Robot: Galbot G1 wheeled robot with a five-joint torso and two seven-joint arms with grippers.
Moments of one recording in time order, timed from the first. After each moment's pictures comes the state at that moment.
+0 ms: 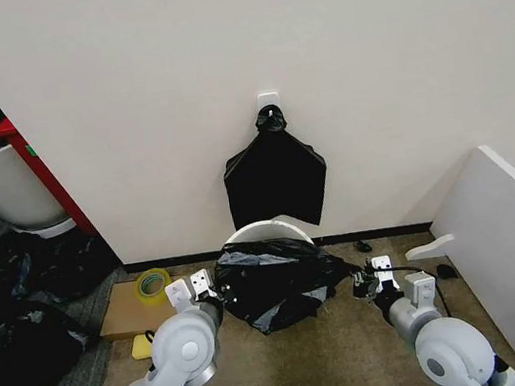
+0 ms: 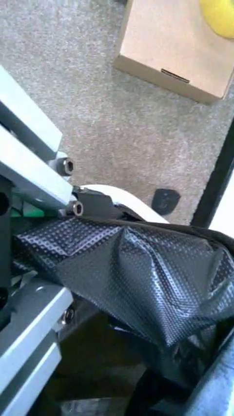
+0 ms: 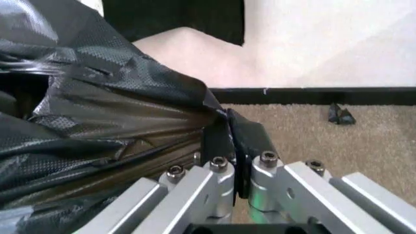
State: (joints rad) left arm 1.13 -1.05 -0.08 -2.10 -1.32 0.47 -0.92; right arm -1.42 1.05 0.32 2.09 0.67 -0.40 0.27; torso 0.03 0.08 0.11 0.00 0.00
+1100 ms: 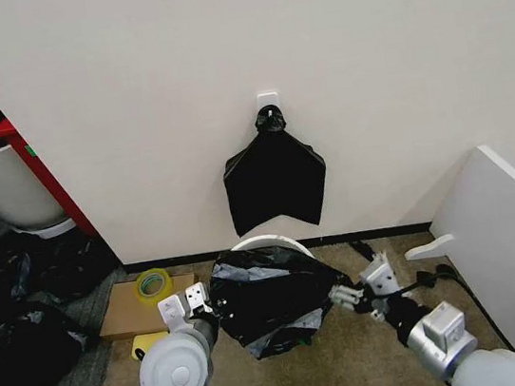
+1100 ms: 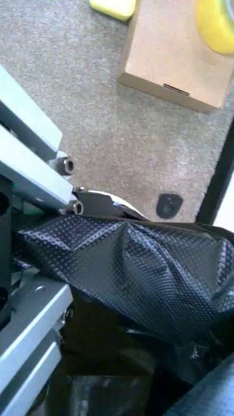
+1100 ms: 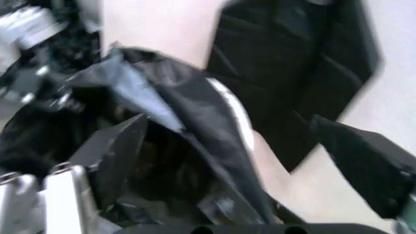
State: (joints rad) left arm 1.20 -1.01 -0.10 -2.18 -1.28 0.48 -0.90; right arm -1.58 0.86 0.28 2.38 0.11 -0.24 0.00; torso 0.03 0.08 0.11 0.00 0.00
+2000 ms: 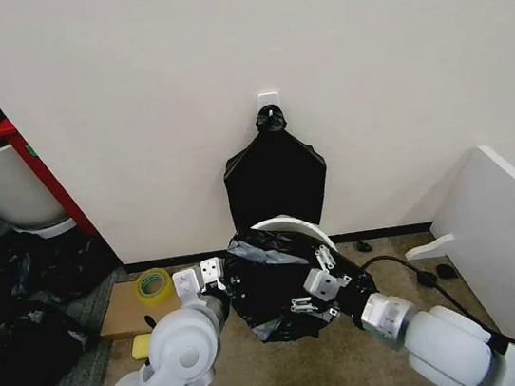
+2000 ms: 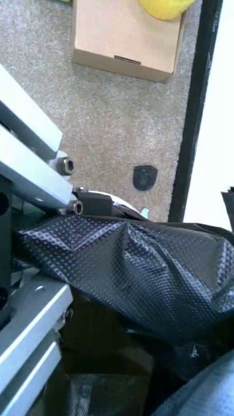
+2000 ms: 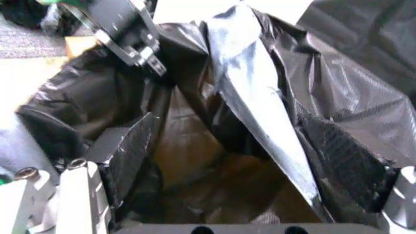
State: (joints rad) left arm 1.01 -0.99 0.03 -2.18 -1.30 0.54 -0.95; right arm -1.13 0.76 -0.07 2.24 0.11 -0.38 -0.07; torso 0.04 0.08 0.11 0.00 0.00
